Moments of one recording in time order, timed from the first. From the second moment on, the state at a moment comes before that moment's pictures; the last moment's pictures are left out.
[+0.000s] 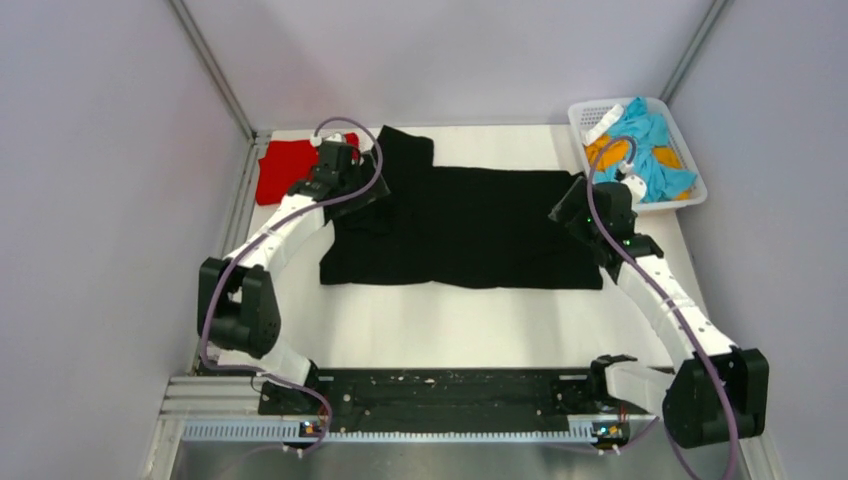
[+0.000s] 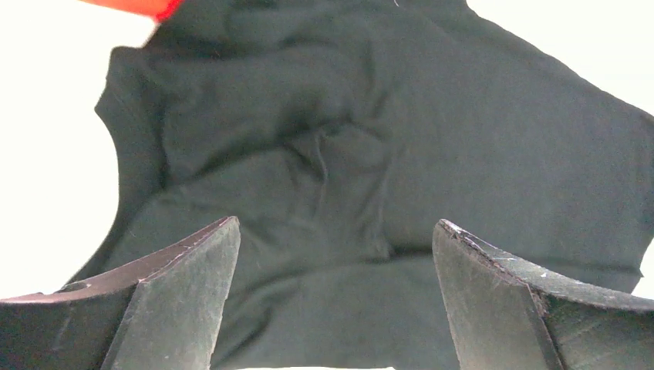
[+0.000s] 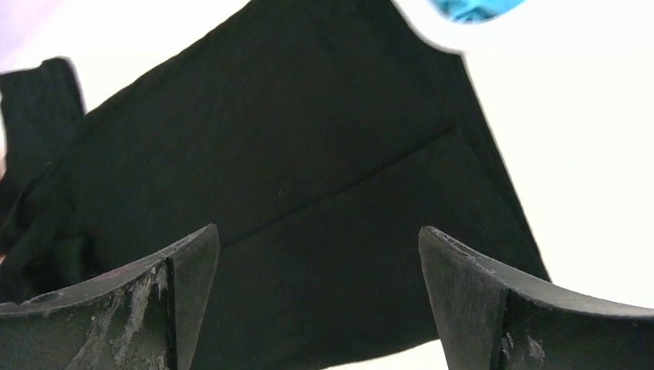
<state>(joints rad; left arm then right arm) -0.26 1.64 1.30 -0.41 -0.10 -0.61 0.15 1.16 0.83 -0.31 0.26 0.65</state>
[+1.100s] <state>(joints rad) -0.17 2.00 1.67 -0.45 -0.25 -0.52 0.23 1.38 0.61 -0.06 -0.07 0.62</state>
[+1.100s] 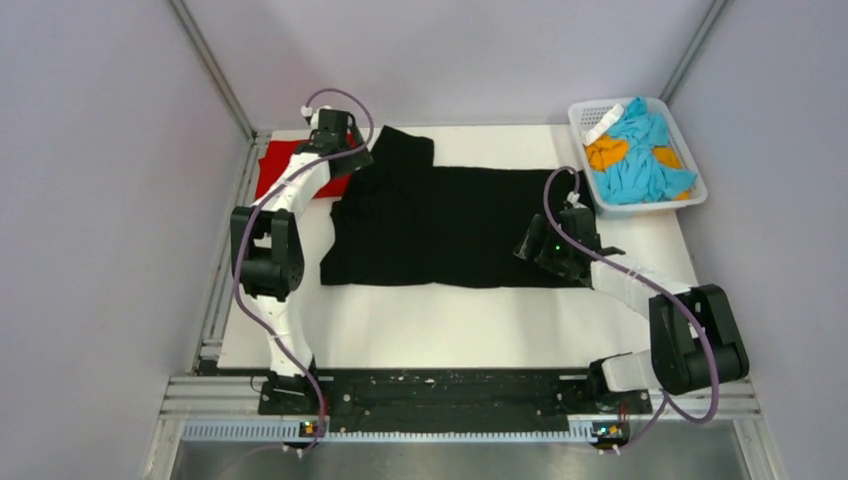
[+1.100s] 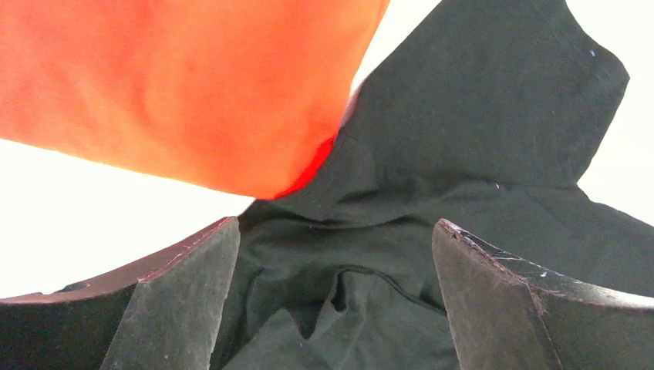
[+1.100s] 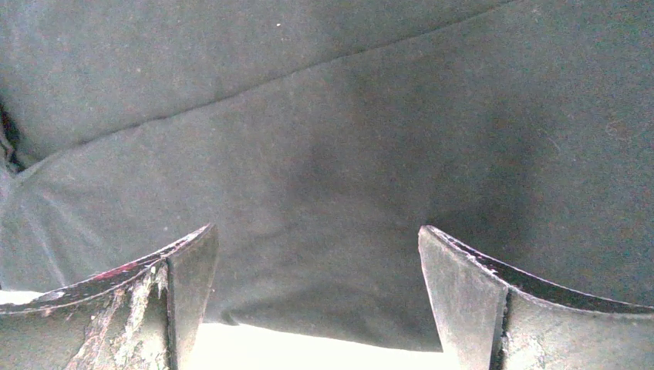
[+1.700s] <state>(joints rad) -0.36 1.66 1.04 -0.15 0.14 -0.61 0.32 1.45 0.68 0.01 -0.05 0.57</state>
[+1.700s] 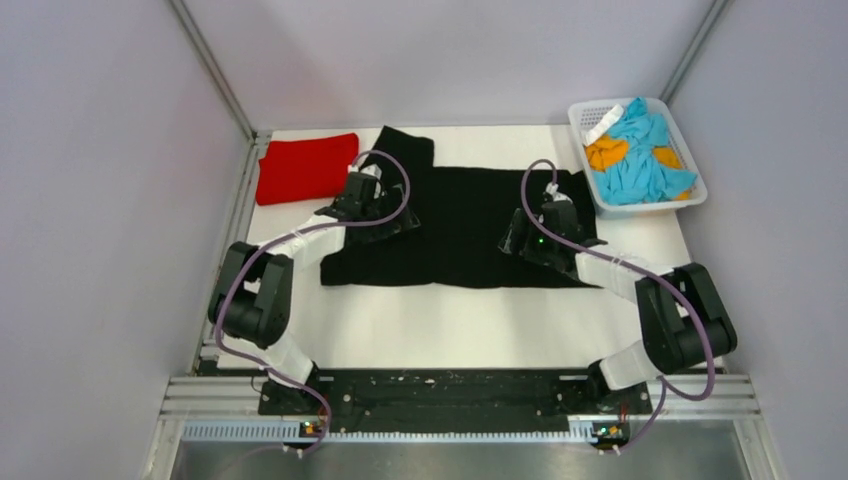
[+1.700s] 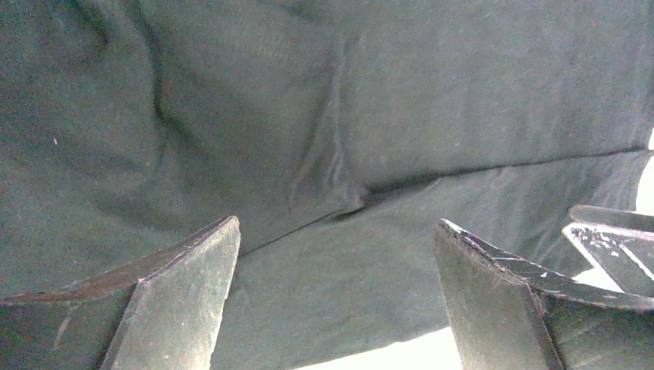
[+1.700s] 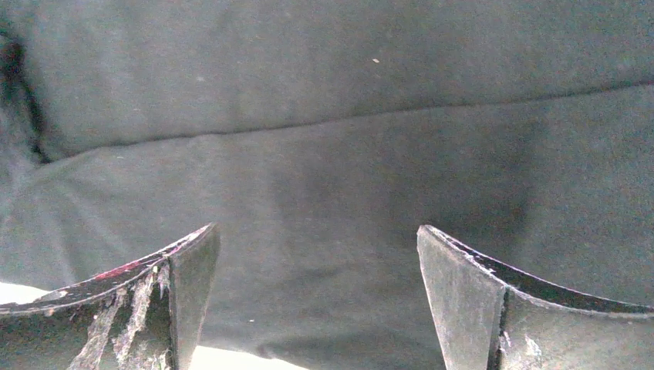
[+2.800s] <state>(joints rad) -0.74 1.00 0.40 -0.26 -0.01 -1.04 0.42 0.68 0.35 -0.71 -0.10 0.86</state>
